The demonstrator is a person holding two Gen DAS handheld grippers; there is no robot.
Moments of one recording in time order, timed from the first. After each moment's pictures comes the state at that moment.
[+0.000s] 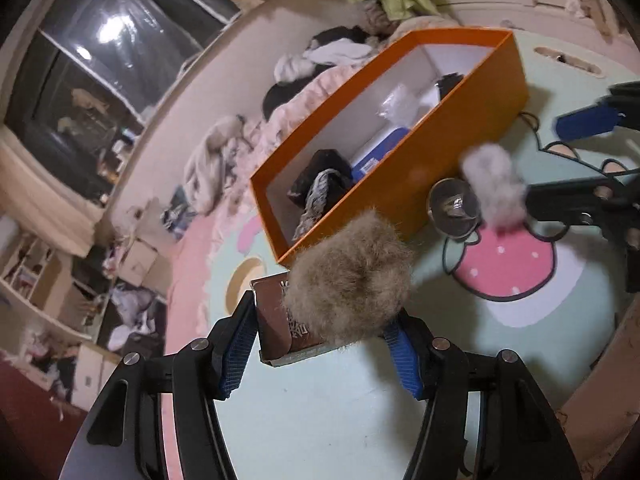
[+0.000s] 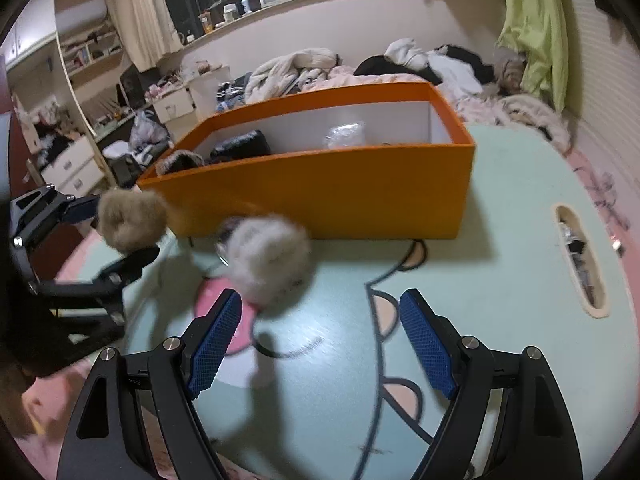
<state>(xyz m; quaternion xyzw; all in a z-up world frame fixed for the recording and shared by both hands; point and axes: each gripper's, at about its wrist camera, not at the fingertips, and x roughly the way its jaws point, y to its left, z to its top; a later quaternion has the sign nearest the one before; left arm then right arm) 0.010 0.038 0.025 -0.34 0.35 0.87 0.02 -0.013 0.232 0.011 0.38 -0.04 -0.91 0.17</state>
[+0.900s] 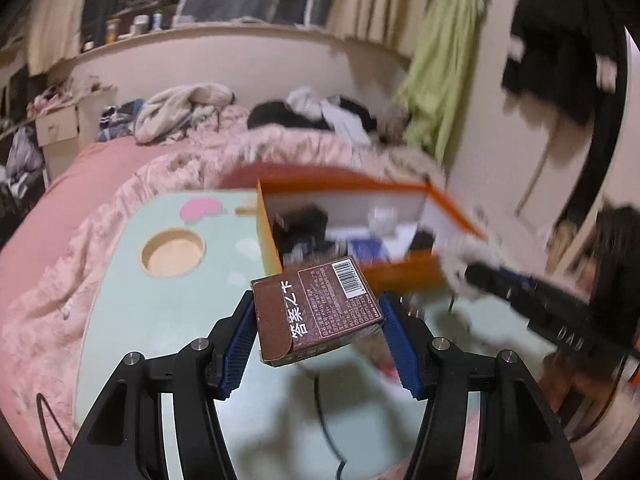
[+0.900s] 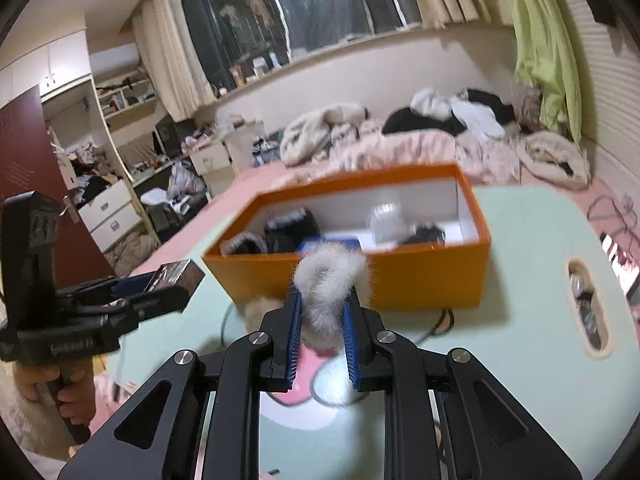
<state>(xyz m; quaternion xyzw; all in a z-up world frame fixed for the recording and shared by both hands) 0.017 -0.047 0.073 -0.31 -0.06 0.94 0.14 0.008 0.231 0.060 0.27 -0.08 -0.93 0.22</state>
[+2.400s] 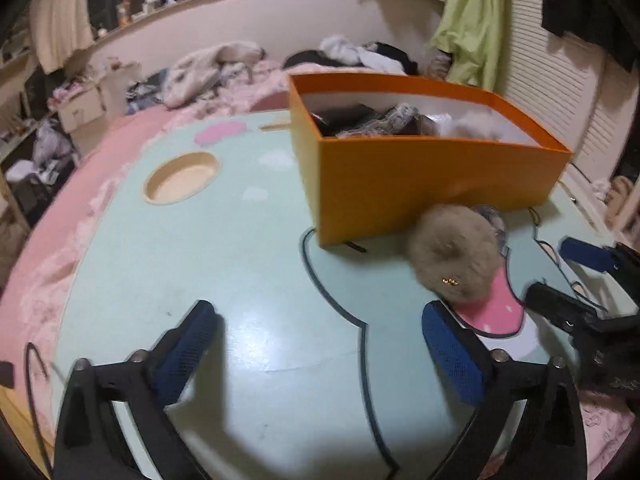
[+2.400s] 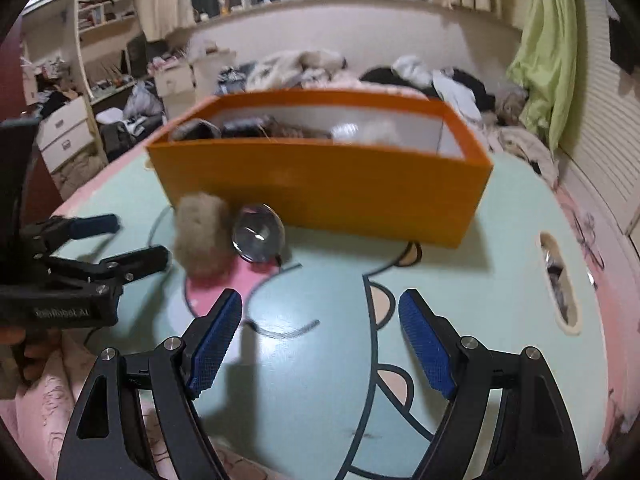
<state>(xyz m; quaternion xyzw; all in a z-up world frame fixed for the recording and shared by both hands) 0.001 -0.026 -0.011 -0.40 0.02 0.92 0.06 -0.005 0.214 0.005 0.38 0.06 -0.92 0.13</state>
